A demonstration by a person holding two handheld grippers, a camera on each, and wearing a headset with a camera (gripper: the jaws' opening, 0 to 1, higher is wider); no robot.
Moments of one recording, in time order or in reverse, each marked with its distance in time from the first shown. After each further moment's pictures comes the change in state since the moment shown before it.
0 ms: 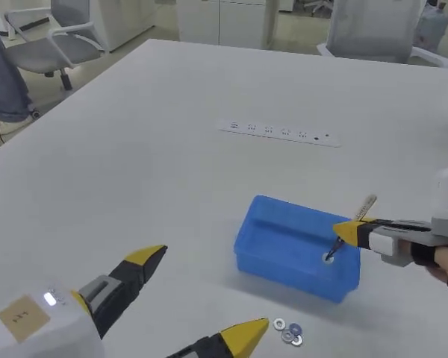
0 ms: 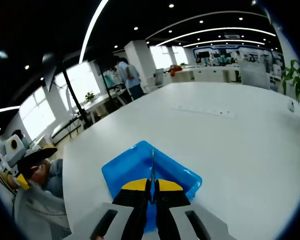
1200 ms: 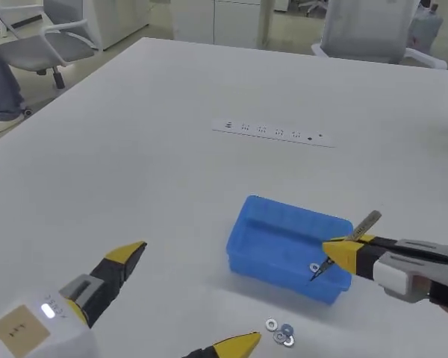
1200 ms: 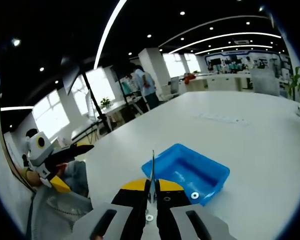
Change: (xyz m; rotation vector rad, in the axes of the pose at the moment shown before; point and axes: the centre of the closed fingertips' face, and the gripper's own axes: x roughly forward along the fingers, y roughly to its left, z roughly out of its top) left arm -0.002 0.004 -0.004 0.104 0.035 0.041; right arm -0.045 0.080 -0.004 -0.016 -0.098 0.146
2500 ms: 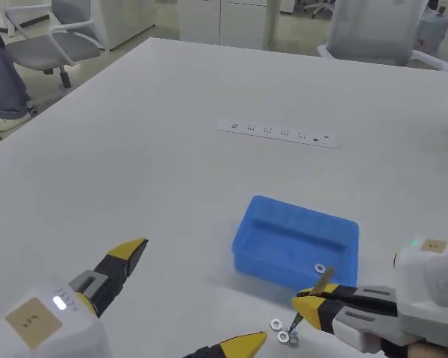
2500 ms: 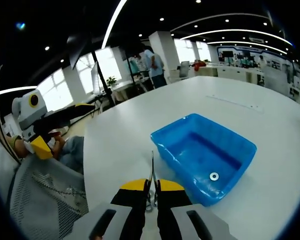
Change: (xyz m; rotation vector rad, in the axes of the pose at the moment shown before) left arm 0.000 0.002 -0.002 -0.007 0.005 0.005; right arm 0.033 0.008 -0.060 -0.107 0.151 0.017
